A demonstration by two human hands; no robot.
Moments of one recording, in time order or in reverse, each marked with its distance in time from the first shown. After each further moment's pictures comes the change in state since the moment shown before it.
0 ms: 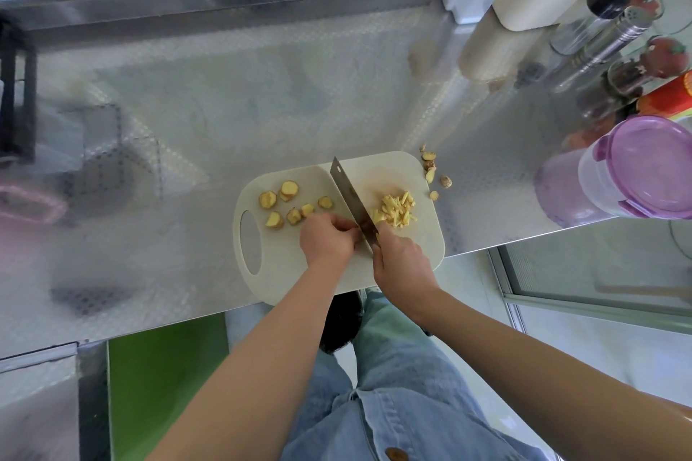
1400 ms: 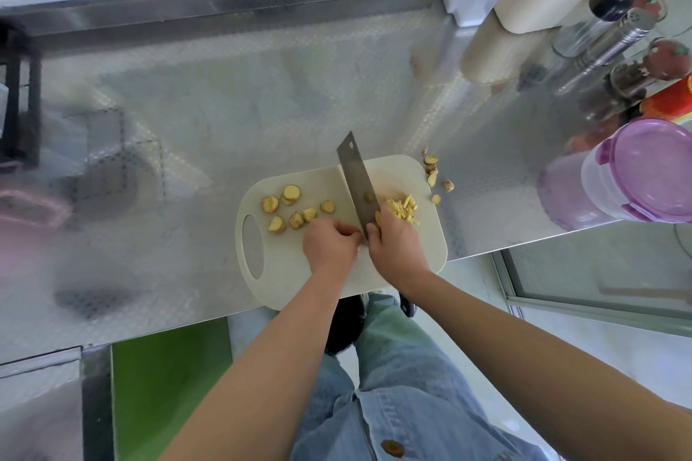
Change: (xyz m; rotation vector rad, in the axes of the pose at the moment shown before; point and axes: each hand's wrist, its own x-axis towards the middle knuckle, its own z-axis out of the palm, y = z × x) left_hand -0.003 0.002 0.001 0.071 0.026 0.018; right_hand 0.031 -0.007 -0.004 0.199 0.114 0.013
